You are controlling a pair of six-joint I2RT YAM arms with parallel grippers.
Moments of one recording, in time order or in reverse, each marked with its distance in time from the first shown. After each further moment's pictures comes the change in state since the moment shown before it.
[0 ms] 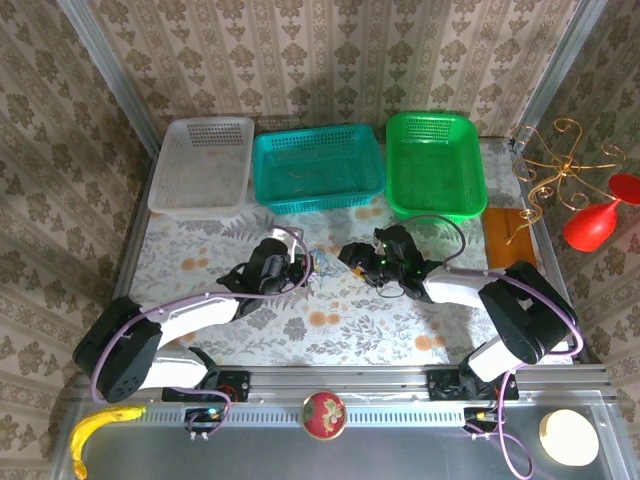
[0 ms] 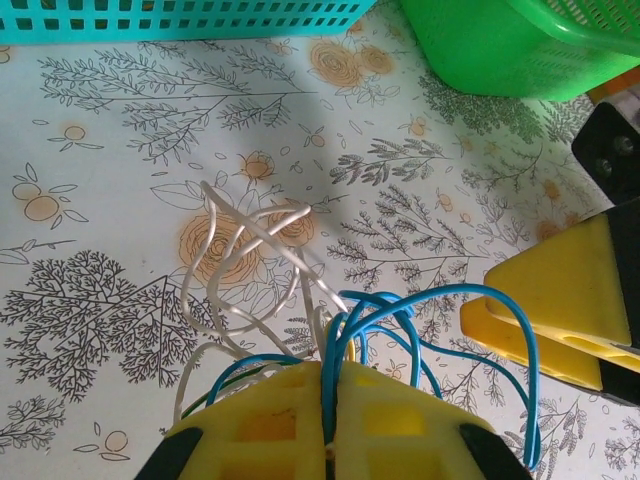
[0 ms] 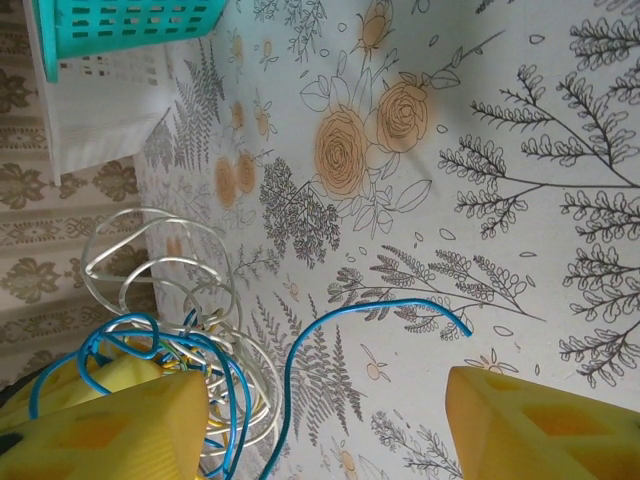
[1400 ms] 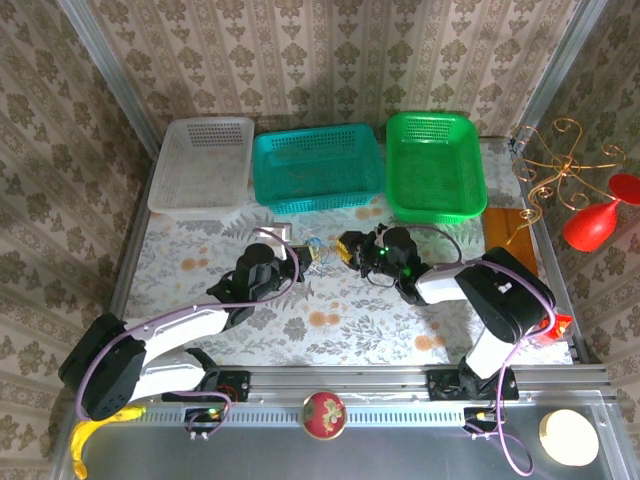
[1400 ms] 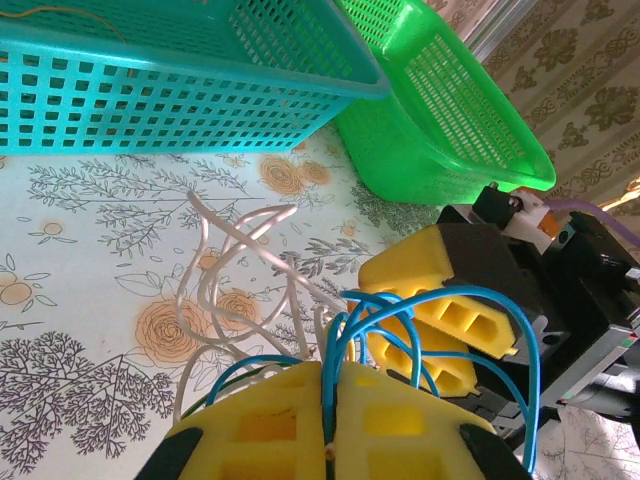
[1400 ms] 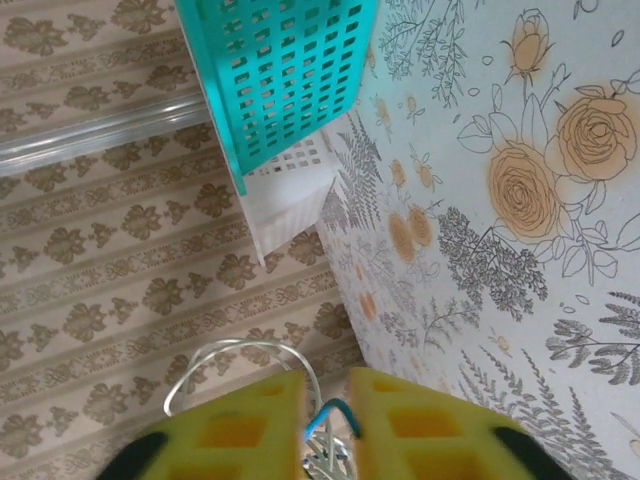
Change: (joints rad) left arm -0.005 -0.119 -0.079 0.186 -0.023 -0.076; right arm -0.001 0.153 -0.032 0.519 0.037 0.508
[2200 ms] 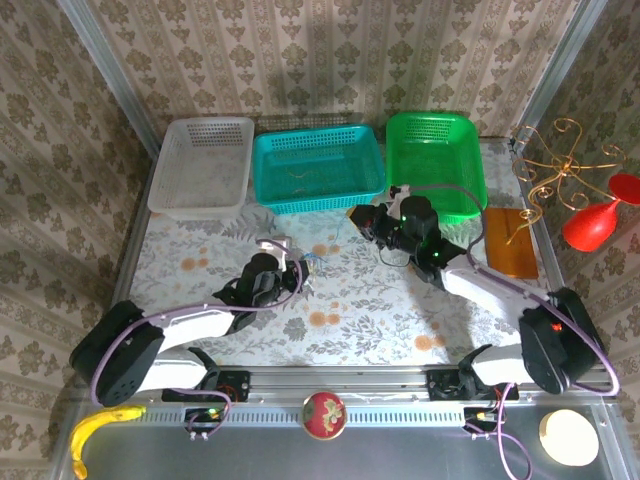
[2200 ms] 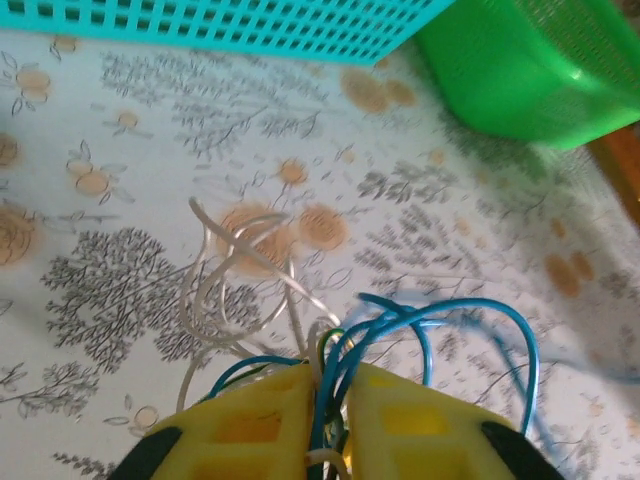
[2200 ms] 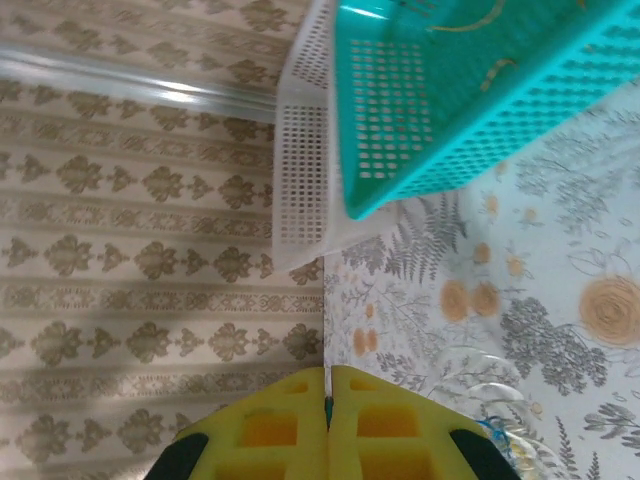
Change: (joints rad) left arm 0.004 0.117 -0.084 0.042 -0.041 0.001; right arm -0.048 -0.372 0.232 -0.583 0.014 -0.494
